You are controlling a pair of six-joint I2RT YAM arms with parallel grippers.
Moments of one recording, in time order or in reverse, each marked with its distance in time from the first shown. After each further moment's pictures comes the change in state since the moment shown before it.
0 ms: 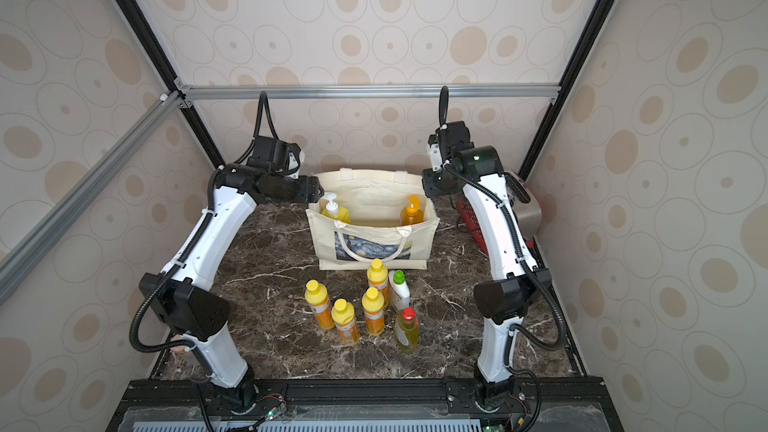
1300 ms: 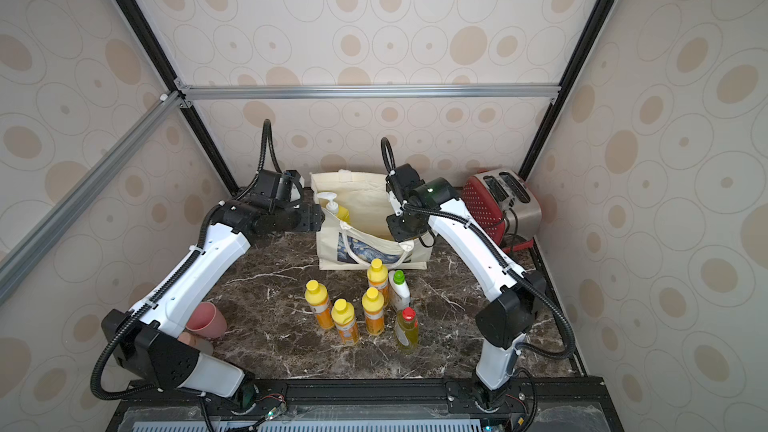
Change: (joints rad) left arm -0.126 -0.248 -0.418 0.180 -0.151 -0.095; right arm 0.272 -0.128 -0.413 0.071 0.098 0.060
